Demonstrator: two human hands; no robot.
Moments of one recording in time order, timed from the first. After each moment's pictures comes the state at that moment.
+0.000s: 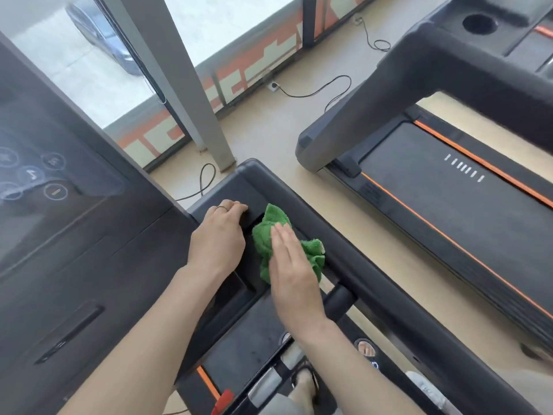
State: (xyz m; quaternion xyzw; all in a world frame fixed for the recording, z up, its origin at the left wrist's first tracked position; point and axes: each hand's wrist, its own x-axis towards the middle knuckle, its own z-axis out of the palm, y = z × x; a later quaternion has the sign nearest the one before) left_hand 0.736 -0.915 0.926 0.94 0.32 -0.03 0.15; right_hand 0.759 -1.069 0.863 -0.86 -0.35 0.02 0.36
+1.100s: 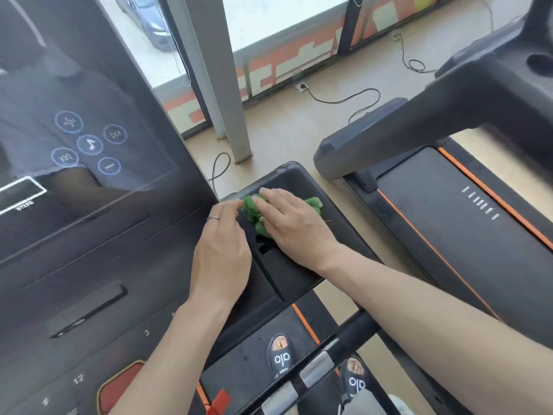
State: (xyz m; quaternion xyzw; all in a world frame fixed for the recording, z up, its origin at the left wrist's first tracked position) left_hand 0.683 -0.908 0.937 0.85 0.39 0.19 0.30; right_hand 0.838 -0.973 0.877 -0.72 -0.65 -0.06 0.21
